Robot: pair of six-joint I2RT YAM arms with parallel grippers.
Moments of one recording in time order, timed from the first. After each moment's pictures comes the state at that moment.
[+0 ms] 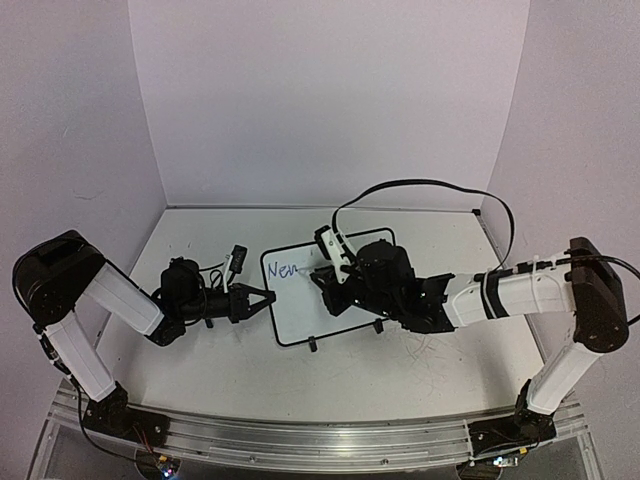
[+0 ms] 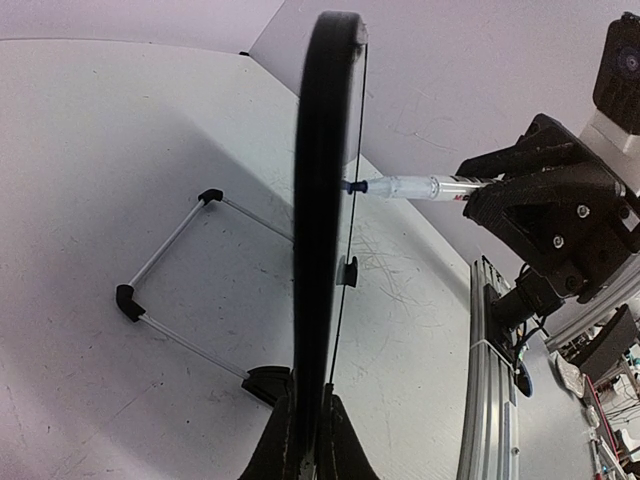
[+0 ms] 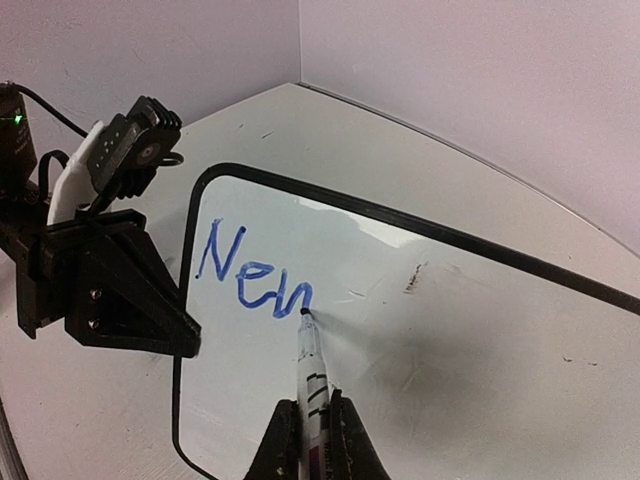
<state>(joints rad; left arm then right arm) -0.60 1.67 0.44 1.03 0.62 -0.50 1.04 1.67 1.00 0.32 0.23 0.10</state>
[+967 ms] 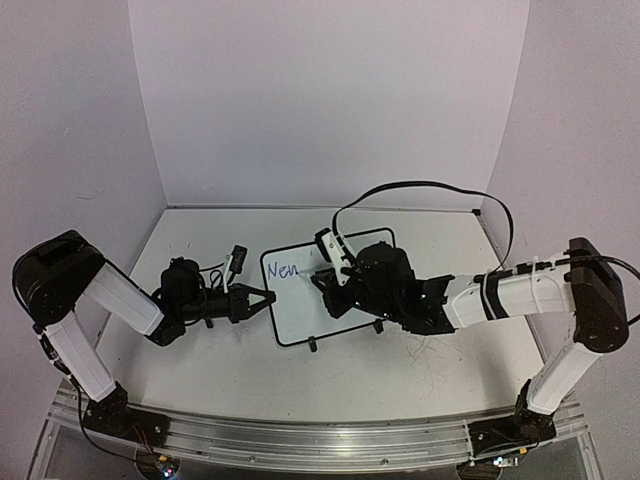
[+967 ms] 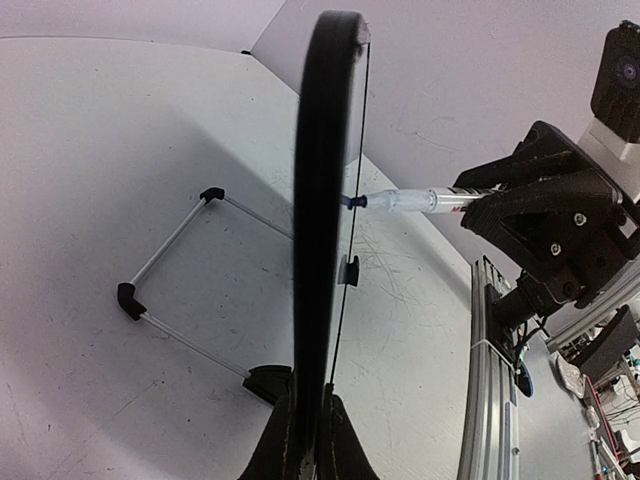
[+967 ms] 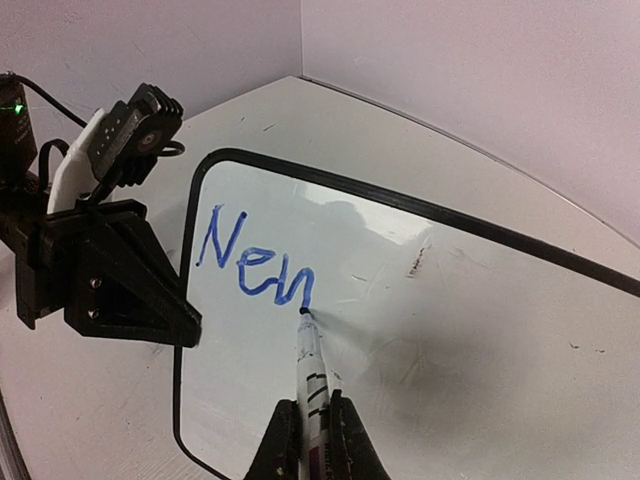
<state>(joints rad) -0.60 1.67 0.44 1.02 0.62 -0.50 1.04 1.67 0.98 0.31 0.23 0.11</state>
